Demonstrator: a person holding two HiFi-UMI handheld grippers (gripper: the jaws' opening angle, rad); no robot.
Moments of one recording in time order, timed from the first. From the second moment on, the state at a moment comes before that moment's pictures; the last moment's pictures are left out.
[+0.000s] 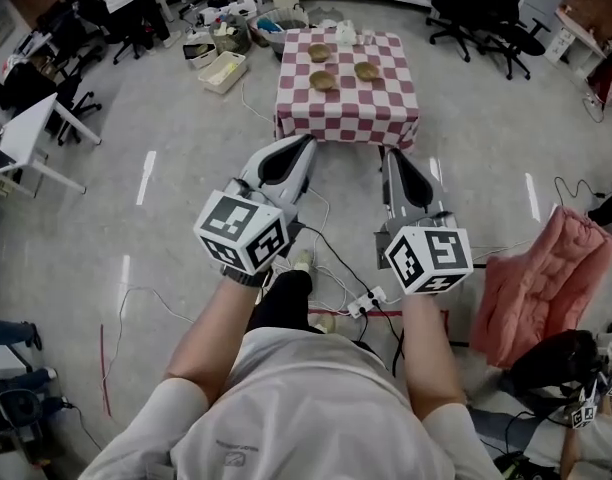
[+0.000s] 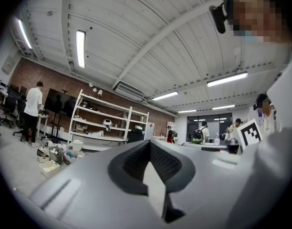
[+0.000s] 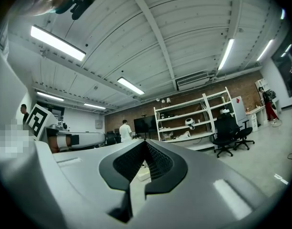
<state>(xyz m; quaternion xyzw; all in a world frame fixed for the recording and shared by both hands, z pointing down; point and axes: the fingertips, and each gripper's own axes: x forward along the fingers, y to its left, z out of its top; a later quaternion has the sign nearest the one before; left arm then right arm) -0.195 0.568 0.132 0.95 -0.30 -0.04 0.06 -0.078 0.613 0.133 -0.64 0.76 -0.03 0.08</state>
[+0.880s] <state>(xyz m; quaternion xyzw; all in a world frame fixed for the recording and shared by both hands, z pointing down) -0.152 0.285 0.182 0.96 -0.26 -0.02 0.07 -0.057 0.327 0.179 -0.67 0.74 -0.07 0.04</state>
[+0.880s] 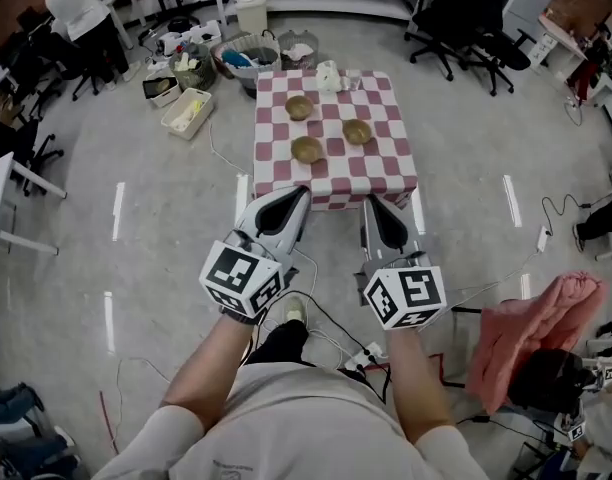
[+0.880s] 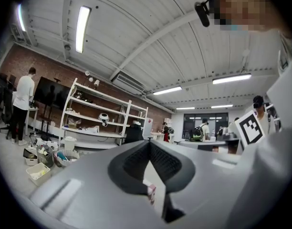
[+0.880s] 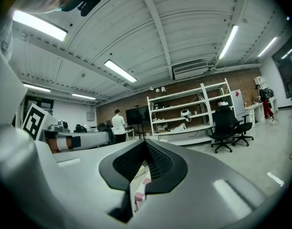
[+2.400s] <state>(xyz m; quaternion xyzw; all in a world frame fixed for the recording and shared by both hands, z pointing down) -0.042 0.011 0.385 0.93 -0.33 0.07 0.15 0.021 0.017 0.441 -0.57 0.78 -0.24 -0.12</state>
